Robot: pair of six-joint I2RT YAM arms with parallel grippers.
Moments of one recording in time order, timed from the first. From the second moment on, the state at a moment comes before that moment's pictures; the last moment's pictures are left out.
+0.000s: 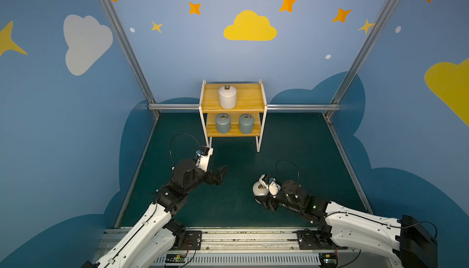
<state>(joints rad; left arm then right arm) -0.47 0.74 0.54 -0.18 0.19 -0.18 1.04 0.92 0.33 0.05 0.04 0.06</state>
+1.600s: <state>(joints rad) -0.47 0.74 0.50 -0.14 0.21 -0.18 1.18 0.77 0.12 -0.02 0.65 0.47</state>
